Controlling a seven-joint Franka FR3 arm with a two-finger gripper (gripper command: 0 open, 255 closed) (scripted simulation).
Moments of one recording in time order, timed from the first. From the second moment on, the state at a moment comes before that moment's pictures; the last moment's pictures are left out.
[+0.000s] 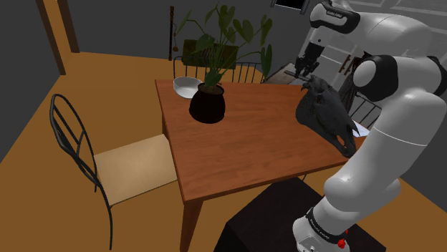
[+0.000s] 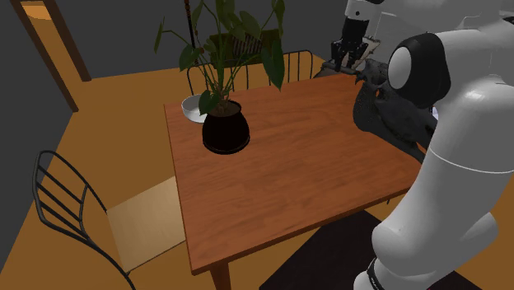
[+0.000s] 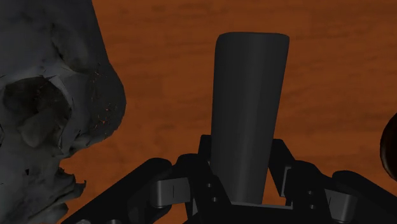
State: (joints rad) arm -0.41 0.18 -0.32 -1.35 0.13 1.49 -0.30
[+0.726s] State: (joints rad) arm -0.40 0.14 -0.31 -1.56 0.12 1.65 -0.30
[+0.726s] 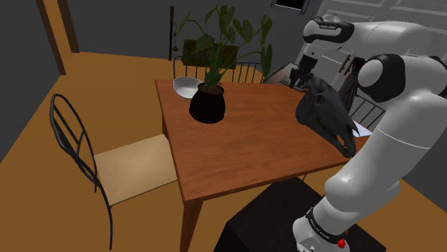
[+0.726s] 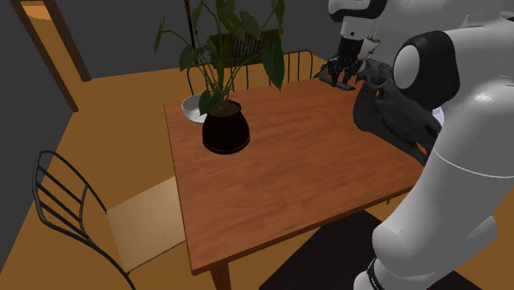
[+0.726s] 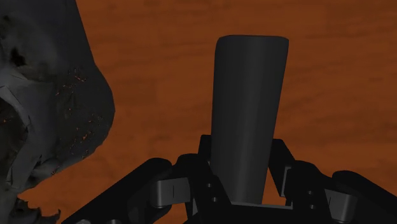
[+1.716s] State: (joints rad) arm -0.39 0.14 -0.31 -1.76 0.12 1.85 -0.32
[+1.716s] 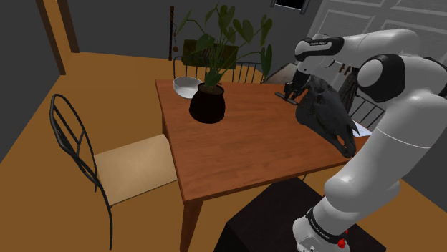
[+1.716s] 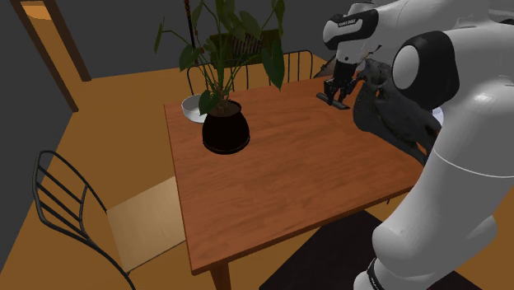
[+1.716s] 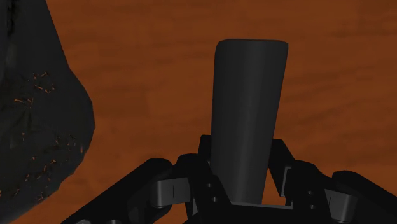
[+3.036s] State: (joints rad) arm -0.40 0.21 -0.30 -1.93 0.16 2.10 -0.36
